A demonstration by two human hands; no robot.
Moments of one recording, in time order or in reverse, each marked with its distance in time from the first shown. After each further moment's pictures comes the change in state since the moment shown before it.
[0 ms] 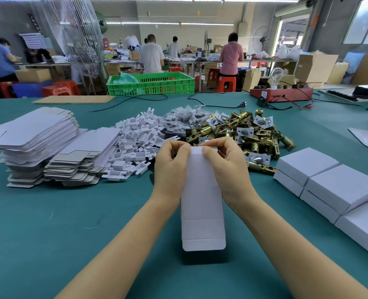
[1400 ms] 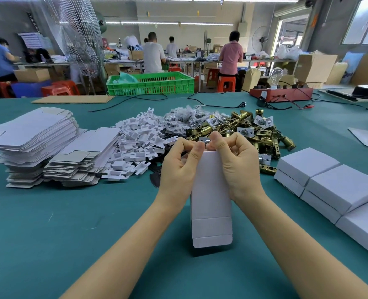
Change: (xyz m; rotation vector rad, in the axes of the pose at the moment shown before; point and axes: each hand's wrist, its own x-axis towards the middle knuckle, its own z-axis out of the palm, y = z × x) left_hand -0.009 -0.001 0.002 -0.006 -0.205 0.296; right_hand 0.006 -0.005 -0.007 0.099 0.094 -0.097
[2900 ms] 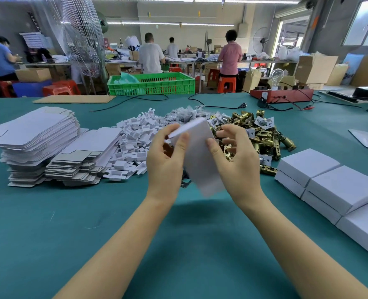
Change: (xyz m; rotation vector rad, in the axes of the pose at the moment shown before) left_hand 0.013 -0.003 -0.016 0.113 0.250 0.003; right_hand -0.001 0.005 -0.005 -0.546 0.018 -0.326
